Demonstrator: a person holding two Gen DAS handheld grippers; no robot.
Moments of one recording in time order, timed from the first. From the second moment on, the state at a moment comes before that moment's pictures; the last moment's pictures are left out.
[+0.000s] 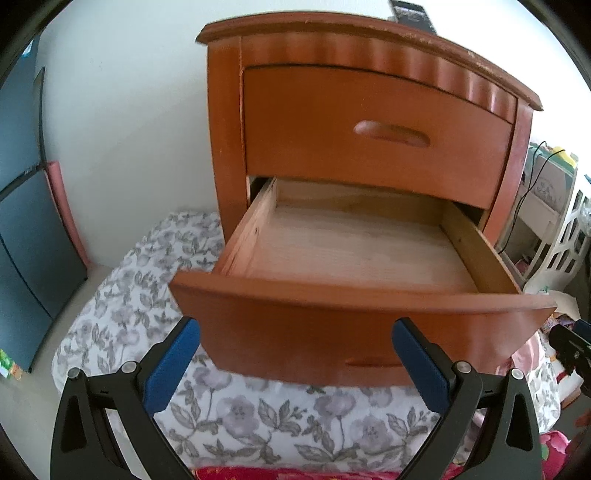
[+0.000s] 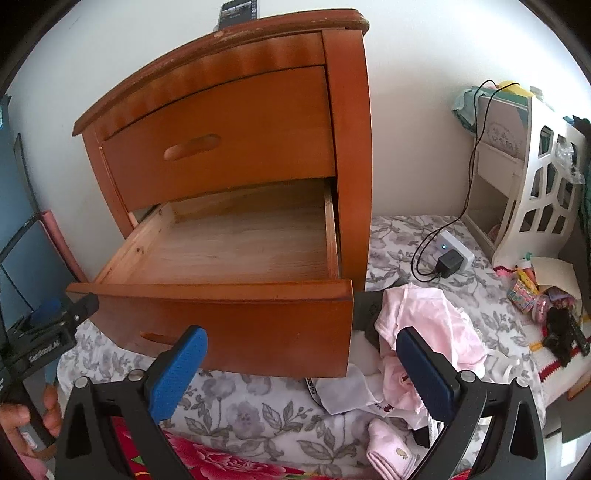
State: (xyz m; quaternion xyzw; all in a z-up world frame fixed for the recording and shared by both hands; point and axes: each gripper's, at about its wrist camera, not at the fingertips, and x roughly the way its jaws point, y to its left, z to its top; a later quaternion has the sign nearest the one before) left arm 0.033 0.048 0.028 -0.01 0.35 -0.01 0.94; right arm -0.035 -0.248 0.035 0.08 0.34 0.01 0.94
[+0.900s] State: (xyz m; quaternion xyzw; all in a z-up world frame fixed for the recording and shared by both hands) left arm -0.018 0.019 0.015 0.03 0.34 -0.04 0.94; right arm -0.090 -0.258 0.028 0.08 0.32 -0.05 0.94
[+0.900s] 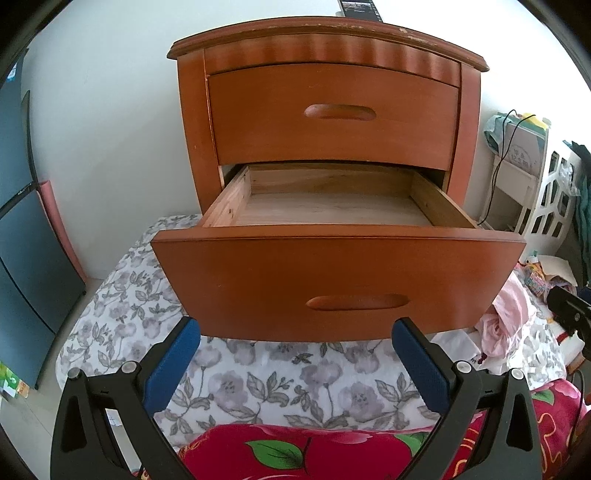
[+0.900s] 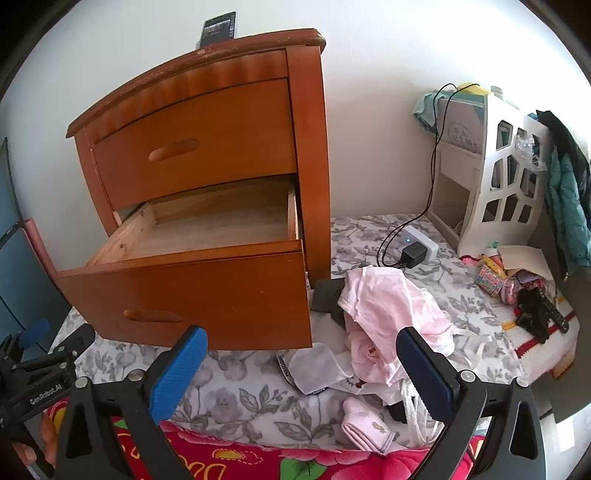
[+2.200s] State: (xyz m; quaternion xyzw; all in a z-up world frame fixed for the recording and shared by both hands) left arm -0.016 0.022 0.014 0.02 0.35 -0.04 0.94; right arm -0.083 -0.258 0.011 0.08 0.35 -0.06 0.93
